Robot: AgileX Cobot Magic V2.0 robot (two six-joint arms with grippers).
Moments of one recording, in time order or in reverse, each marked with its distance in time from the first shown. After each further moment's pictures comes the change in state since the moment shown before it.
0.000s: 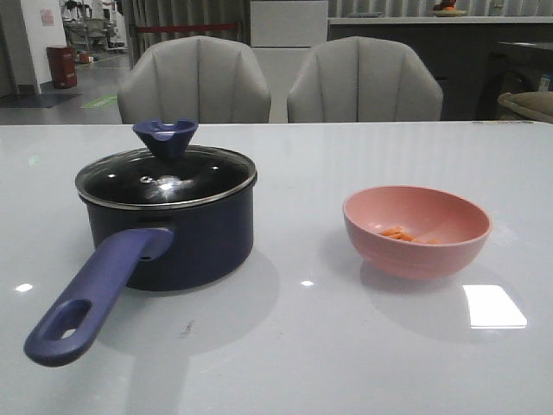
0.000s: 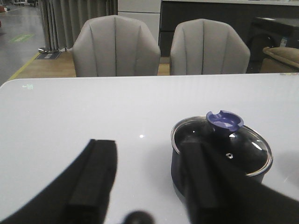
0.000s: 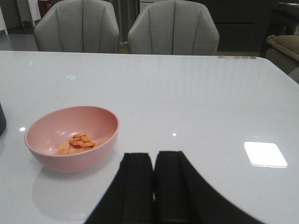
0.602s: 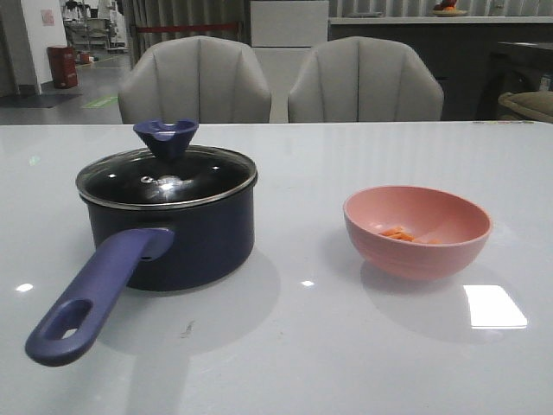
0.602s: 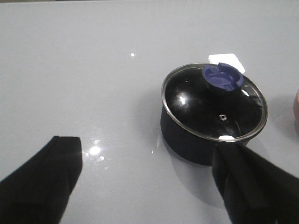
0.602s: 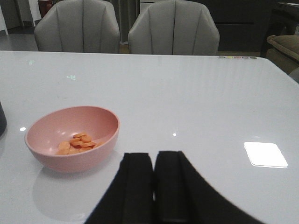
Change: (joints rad) left arm 0.000 0.468 -0.341 -0.008 0.259 0.000; right arm 0.000 0.000 0.000 0.000 0.000 0.000
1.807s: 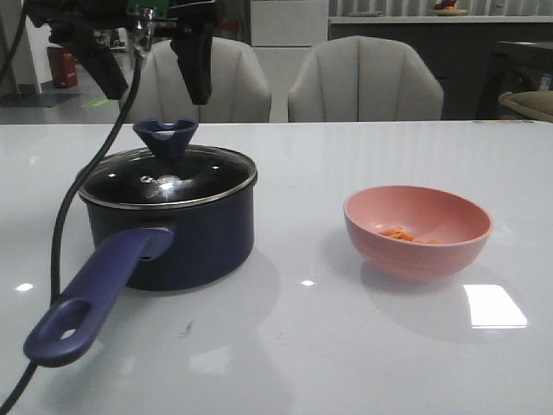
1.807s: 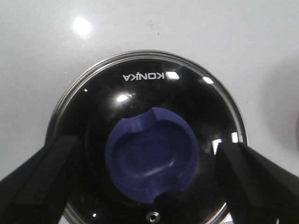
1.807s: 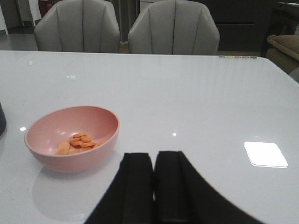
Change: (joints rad) left arm -0.395 1.149 -0.955 0.351 0.386 -0.503; right arm 0.000 0.000 0.000 0.000 0.000 0.000
